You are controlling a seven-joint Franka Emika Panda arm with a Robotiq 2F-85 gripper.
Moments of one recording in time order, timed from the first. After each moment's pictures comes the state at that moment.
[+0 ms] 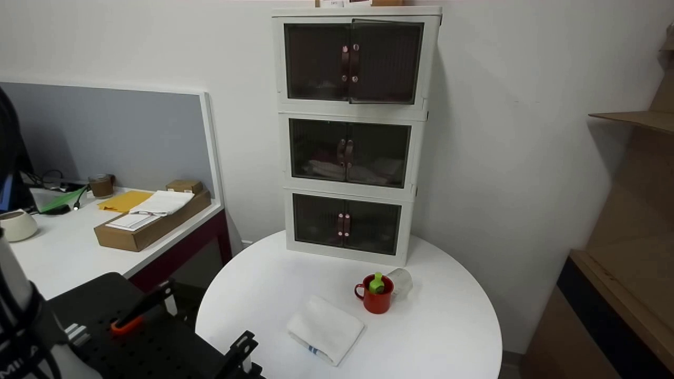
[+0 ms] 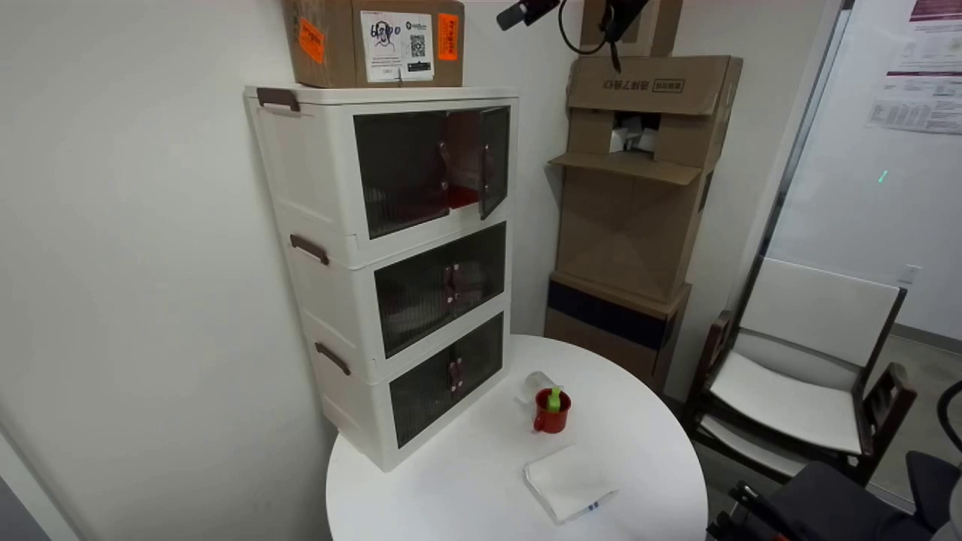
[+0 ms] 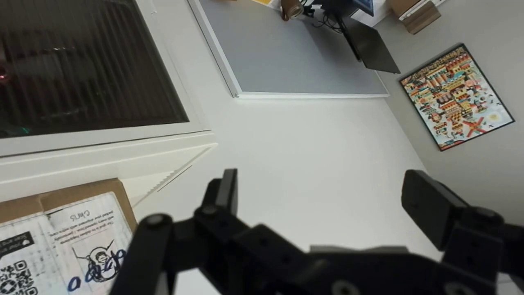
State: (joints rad) arm -0.18 0.07 -0.11 -1.42 1.06 1.42 -1.05
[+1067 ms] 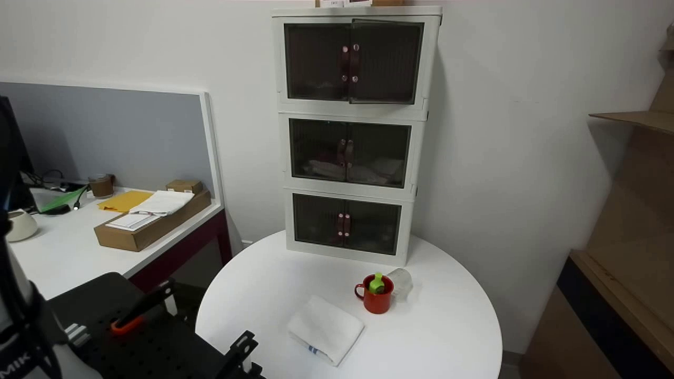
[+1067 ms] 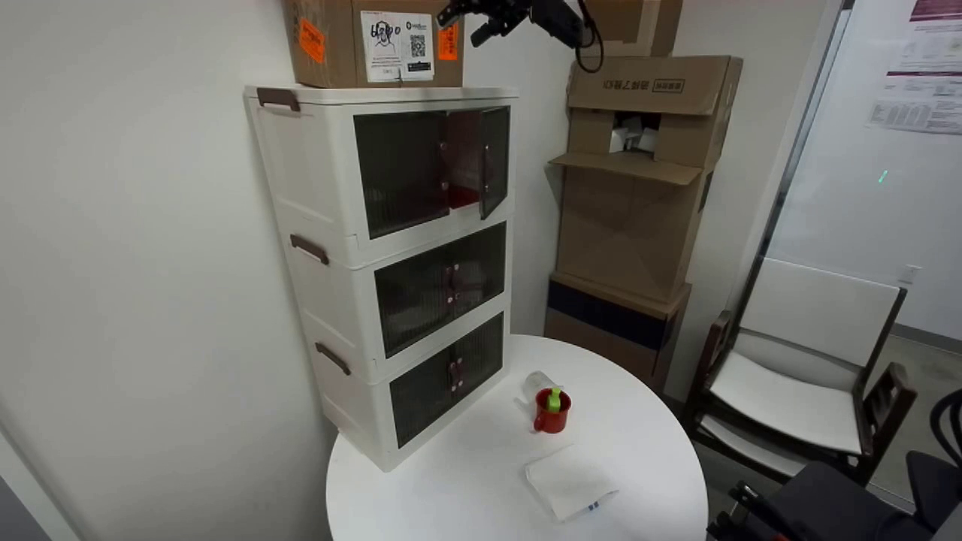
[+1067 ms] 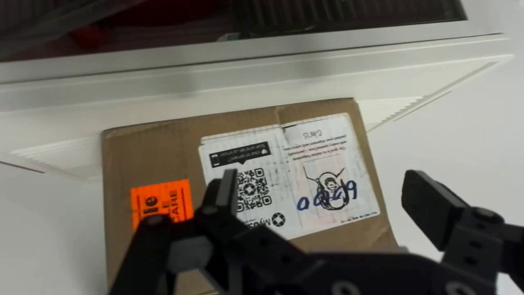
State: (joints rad) arm 0.00 0.07 0.00 -1.58 0.75 2.45 -0.75
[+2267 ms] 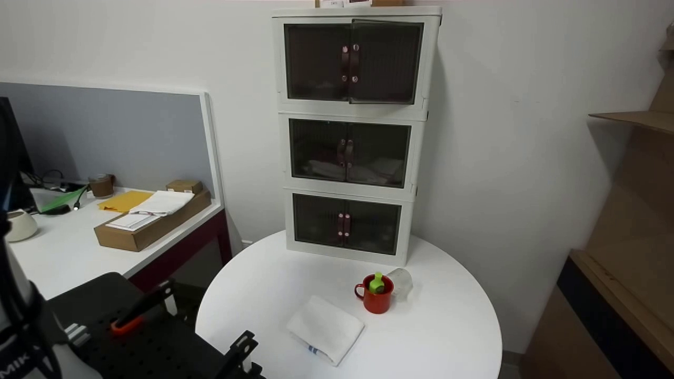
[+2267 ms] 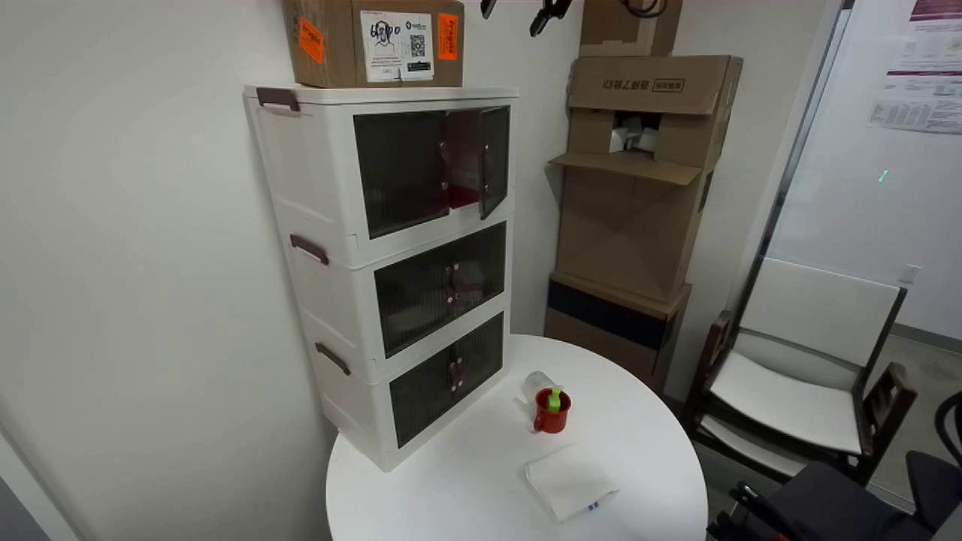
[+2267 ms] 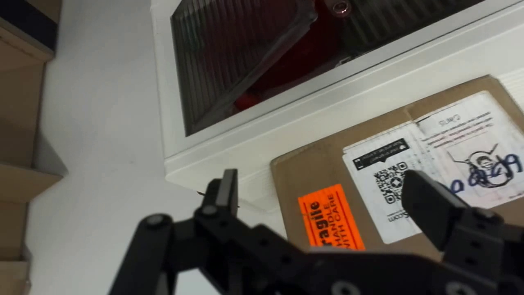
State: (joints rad) arm -0.02 0.03 -0.03 -1.49 0.14 2.30 0.10
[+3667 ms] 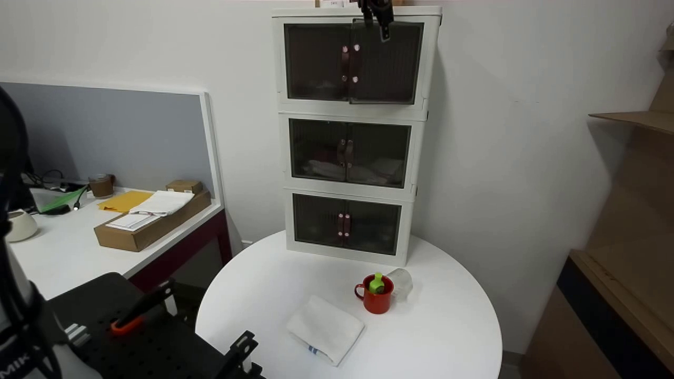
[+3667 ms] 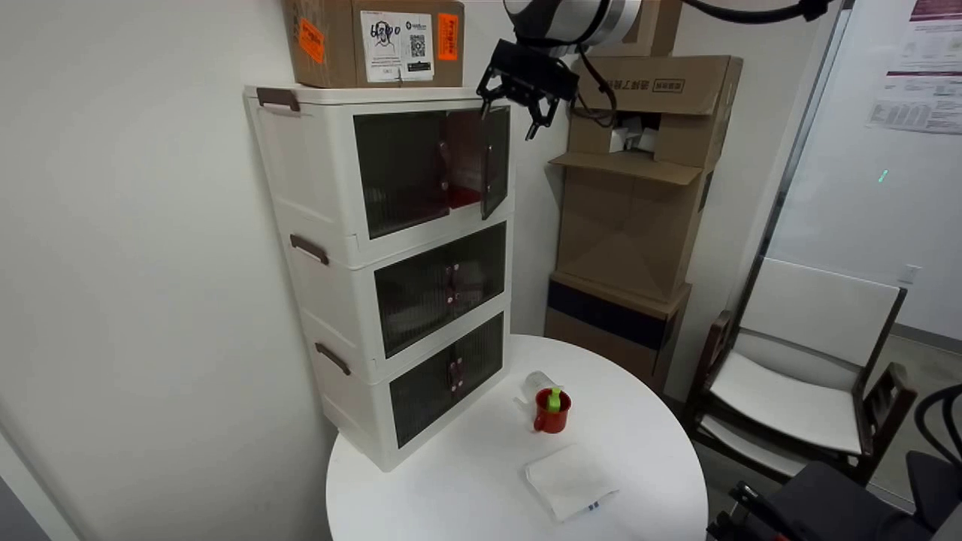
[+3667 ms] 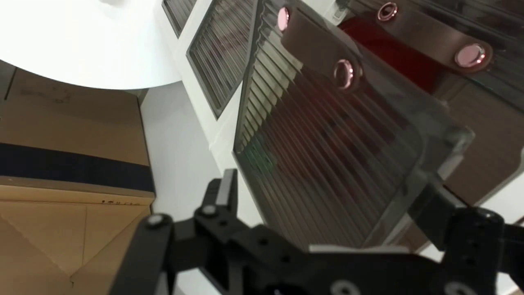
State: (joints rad) arm -0.02 0.19 -0.05 -1.58 0.07 2.36 0.61
